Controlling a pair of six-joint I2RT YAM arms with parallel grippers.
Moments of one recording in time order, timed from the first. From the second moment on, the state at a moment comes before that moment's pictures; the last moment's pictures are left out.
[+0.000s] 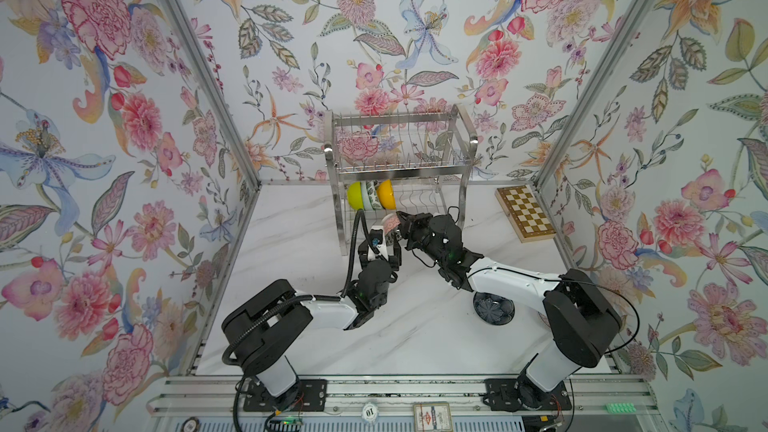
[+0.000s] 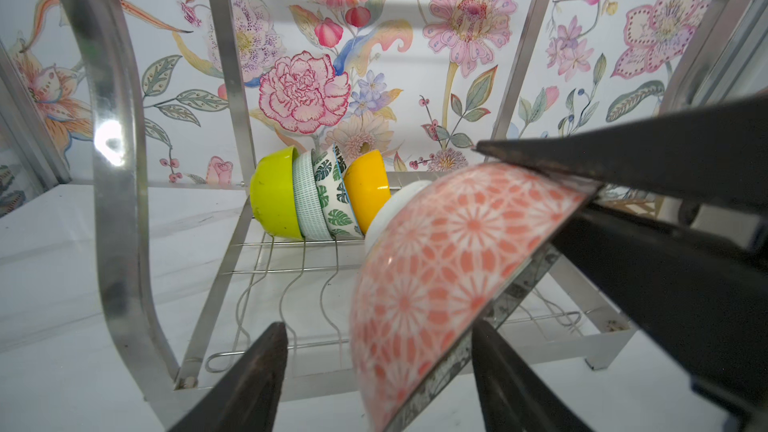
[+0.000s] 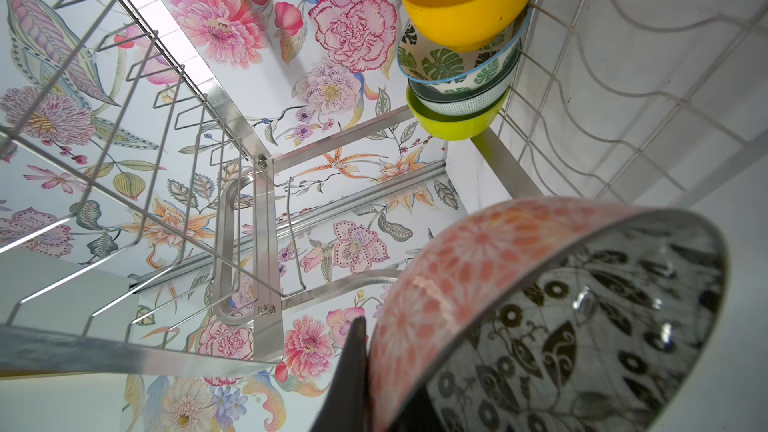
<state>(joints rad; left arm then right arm) -0.90 1.63 0.65 0.90 -0.78 -0.17 0.74 1.65 1.00 0.52 0.11 1.87</state>
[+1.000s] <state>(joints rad) -0.72 1.36 0.68 0.42 -0.31 -0.52 0.54 1.88 1.00 0.84 -0.19 0.97</state>
